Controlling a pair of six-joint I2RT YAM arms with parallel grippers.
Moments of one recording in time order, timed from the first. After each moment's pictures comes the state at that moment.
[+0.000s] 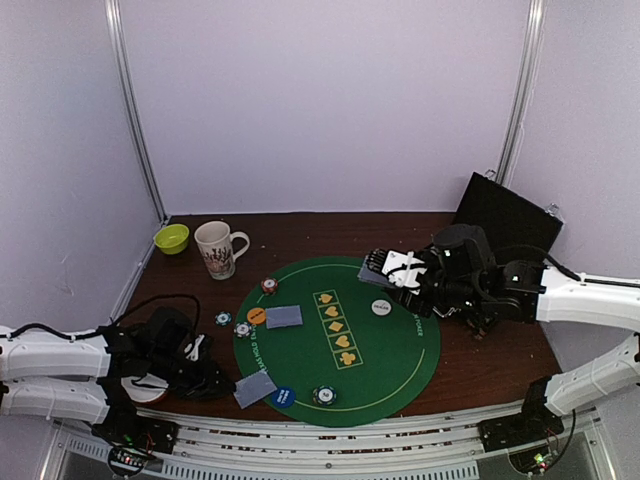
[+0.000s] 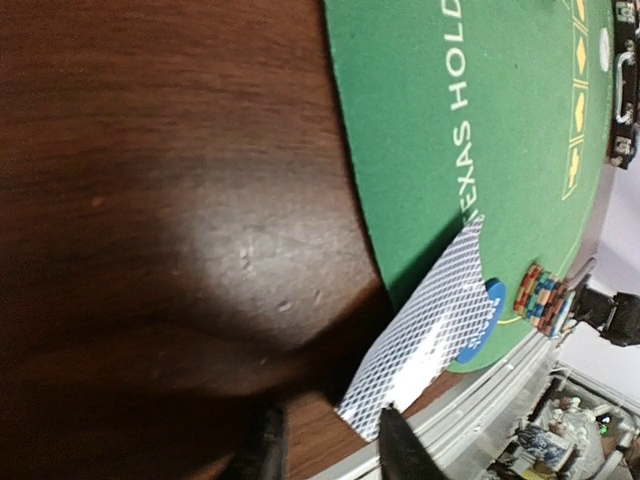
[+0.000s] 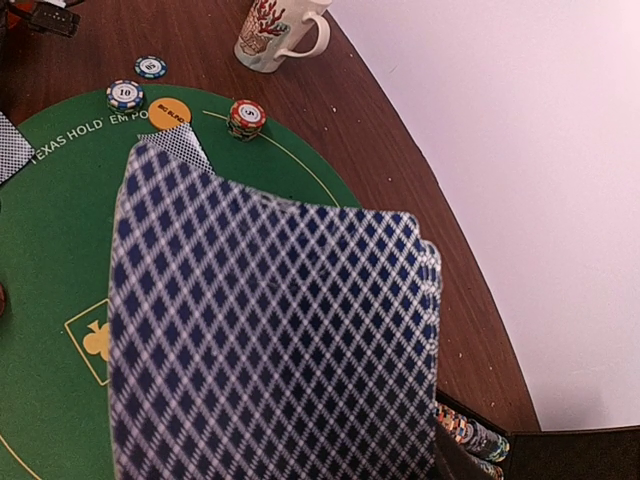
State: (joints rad) left arm -0.74 0.97 0.26 -0.27 0.41 -1.03; right arm 0.92 1.19 0.86 -0.20 0.23 -0.55
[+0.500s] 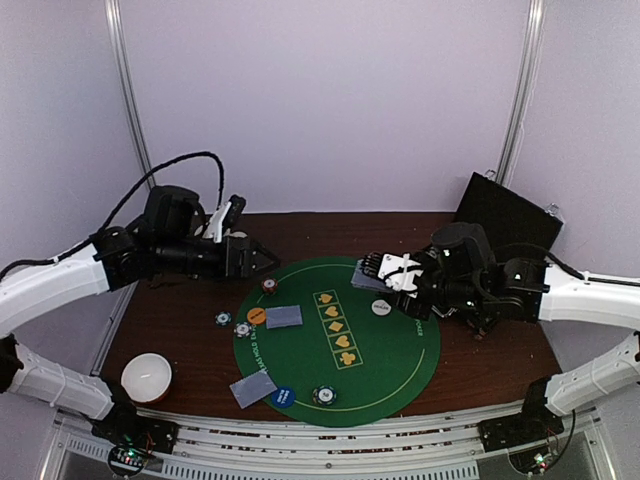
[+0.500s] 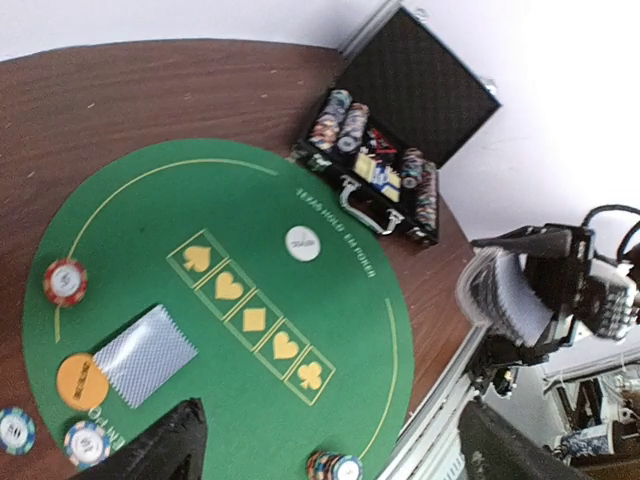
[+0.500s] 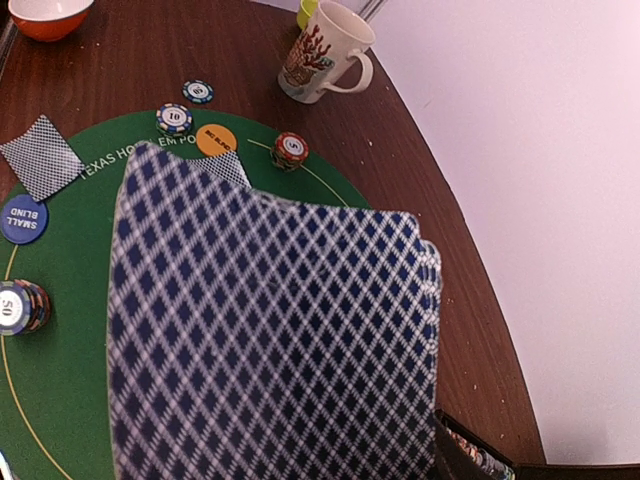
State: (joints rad) left arm -0.74 1.19 1.02 -0.36 0.29 -0.56; right arm 0.97 1.19 0.89 -0.25 0.18 -0.56
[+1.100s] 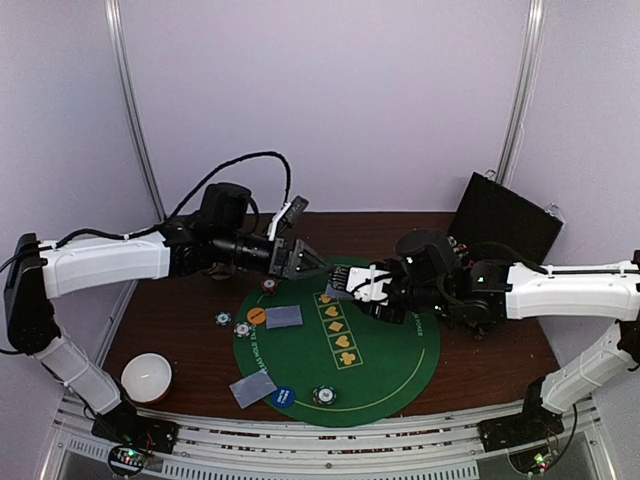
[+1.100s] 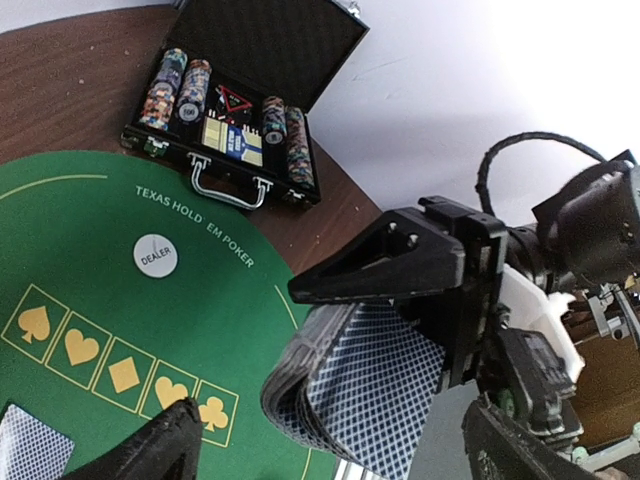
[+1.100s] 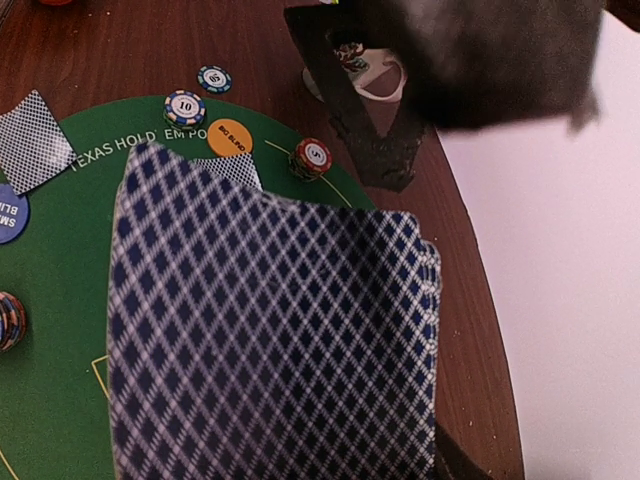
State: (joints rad) left arm -0.77 1.54 1.15 -0.05 0.69 -0.48; right arm 1.02 1.37 0.96 -0.16 0.20 -0.64
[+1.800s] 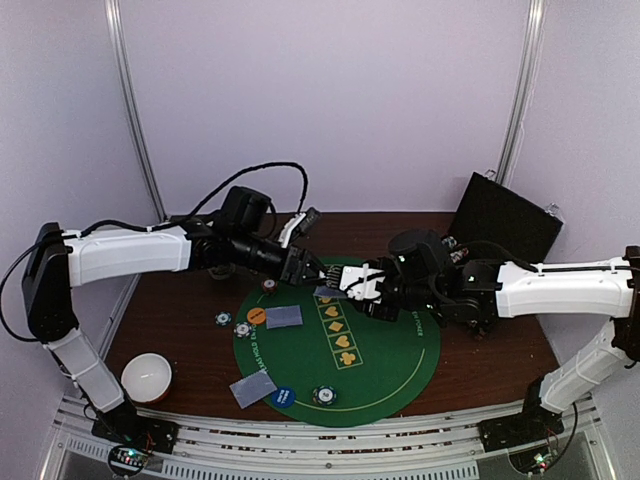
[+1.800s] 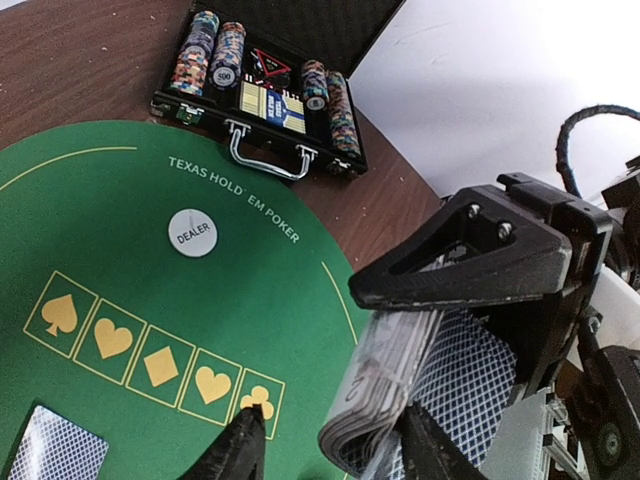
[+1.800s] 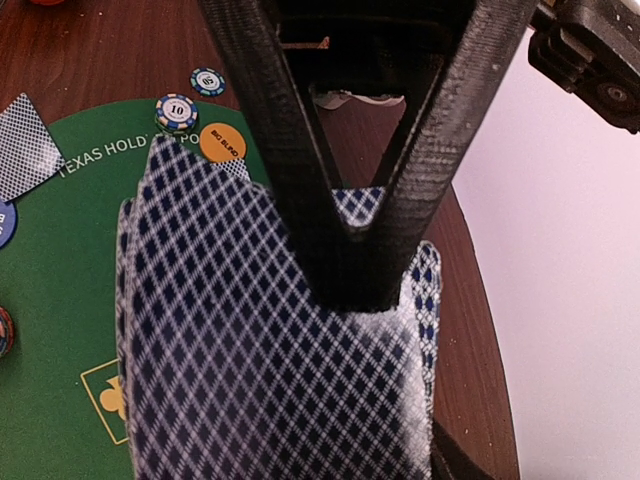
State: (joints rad) left arm -0.77 1.67 1.24 -0.17 0.66 -0.36; right arm 1.02 1.42 0.98 -0.12 0.20 -0.66
